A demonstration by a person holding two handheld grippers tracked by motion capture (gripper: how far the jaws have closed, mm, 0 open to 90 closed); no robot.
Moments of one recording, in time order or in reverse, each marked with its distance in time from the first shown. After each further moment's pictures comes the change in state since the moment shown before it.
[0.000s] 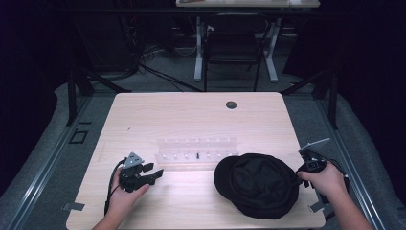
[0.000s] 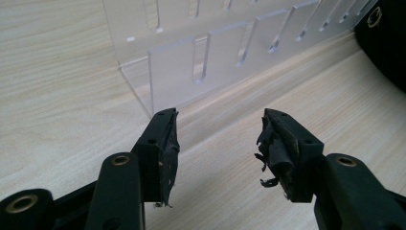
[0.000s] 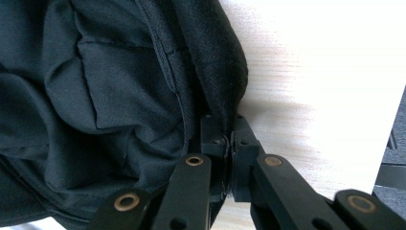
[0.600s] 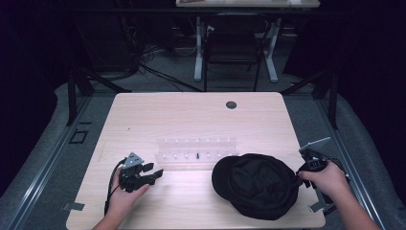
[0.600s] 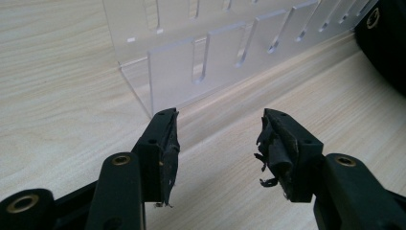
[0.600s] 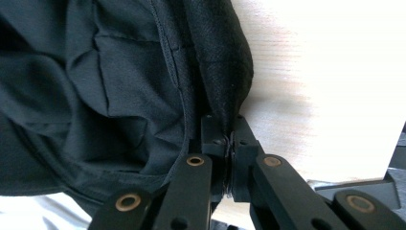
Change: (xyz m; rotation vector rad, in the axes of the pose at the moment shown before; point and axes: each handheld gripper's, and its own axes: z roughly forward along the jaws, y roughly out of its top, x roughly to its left) left arm 0.000 0.000 0.000 -0.001 0.000 0.001; right arm 0.005 -0.003 -0.010 0.053 0.039 -0.001
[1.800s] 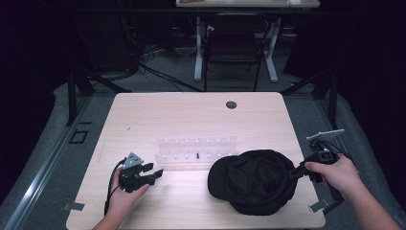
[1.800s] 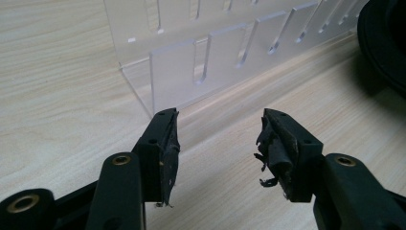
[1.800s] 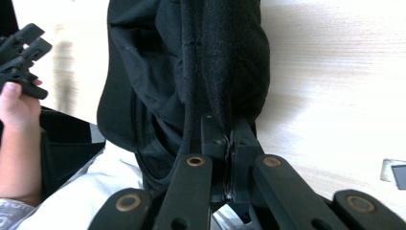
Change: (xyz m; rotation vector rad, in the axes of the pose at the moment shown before) left arm 0.000 0.000 -0.001 -0.001 0.000 -0.003; right arm 0.028 -0.019 -0.054 -0.096 0.252 0.038
